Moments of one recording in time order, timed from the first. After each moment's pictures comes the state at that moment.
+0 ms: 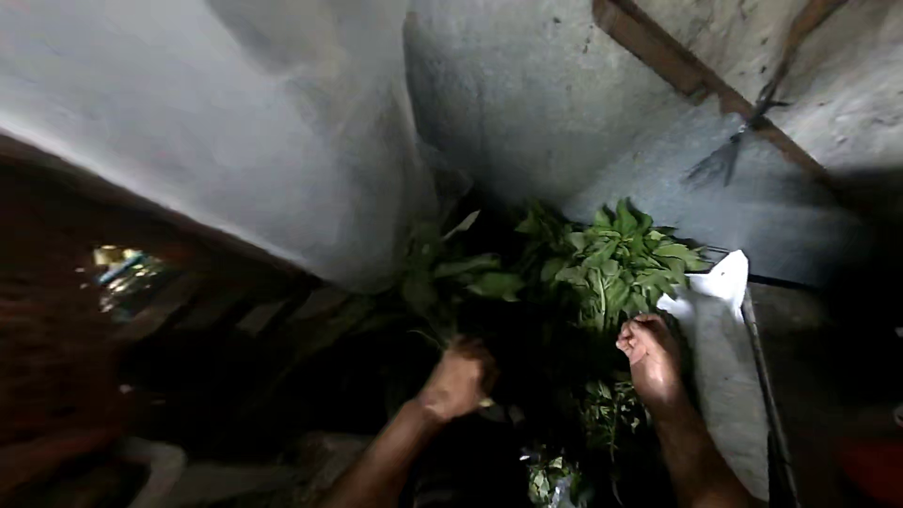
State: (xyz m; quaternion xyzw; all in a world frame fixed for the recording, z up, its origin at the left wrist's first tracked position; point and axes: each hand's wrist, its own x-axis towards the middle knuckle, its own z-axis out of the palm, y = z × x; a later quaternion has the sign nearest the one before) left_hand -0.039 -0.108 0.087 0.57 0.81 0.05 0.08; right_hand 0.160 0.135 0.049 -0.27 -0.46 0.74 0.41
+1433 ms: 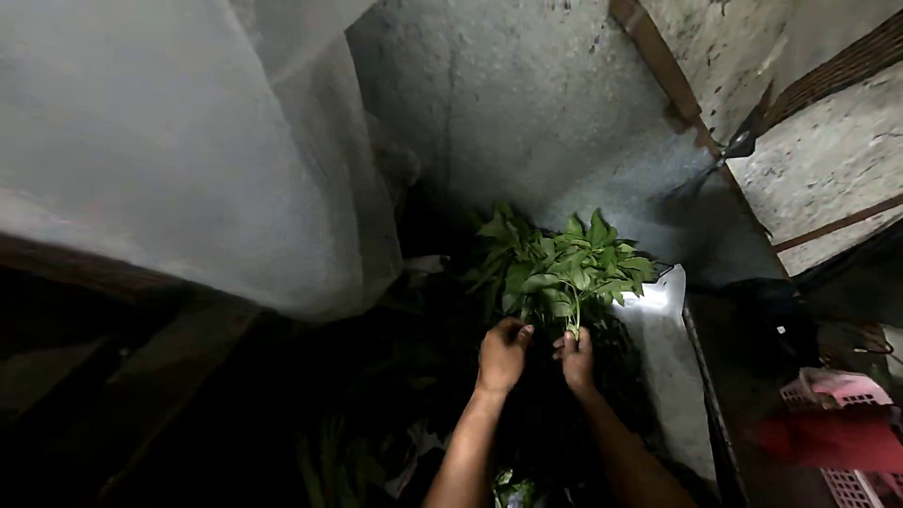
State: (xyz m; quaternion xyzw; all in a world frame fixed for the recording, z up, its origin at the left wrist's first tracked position) left_hand -0.041 0.002 0.064 0.27 0.74 0.52 0.33; right_hand 0.076 0.125 -0.042 -0.45 -0.62 0.55 0.34
